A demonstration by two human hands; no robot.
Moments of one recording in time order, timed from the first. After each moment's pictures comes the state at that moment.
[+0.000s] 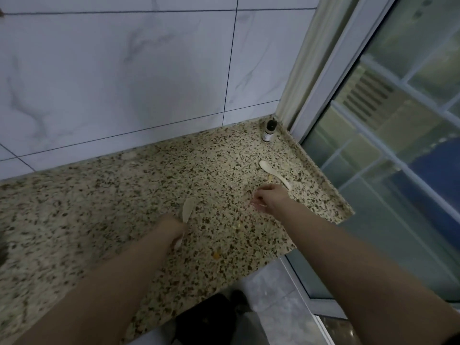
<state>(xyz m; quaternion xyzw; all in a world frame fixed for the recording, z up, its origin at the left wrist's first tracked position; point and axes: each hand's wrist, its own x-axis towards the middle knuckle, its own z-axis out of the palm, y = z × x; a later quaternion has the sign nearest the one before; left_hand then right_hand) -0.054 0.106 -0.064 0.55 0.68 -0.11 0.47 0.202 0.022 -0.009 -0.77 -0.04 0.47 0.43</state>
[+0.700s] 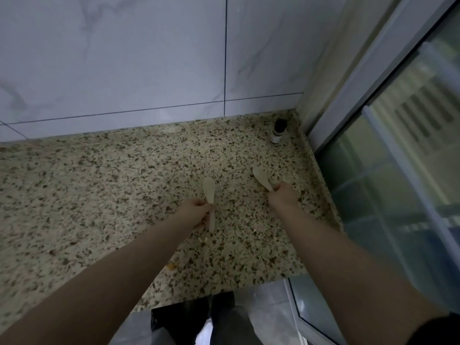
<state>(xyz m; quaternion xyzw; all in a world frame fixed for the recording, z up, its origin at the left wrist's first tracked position) 0.111 0.093 -0.064 0.38 0.68 0.06 0.62 0.351 0.070 -0.077 -0.88 -0.31 0.34 0.15</state>
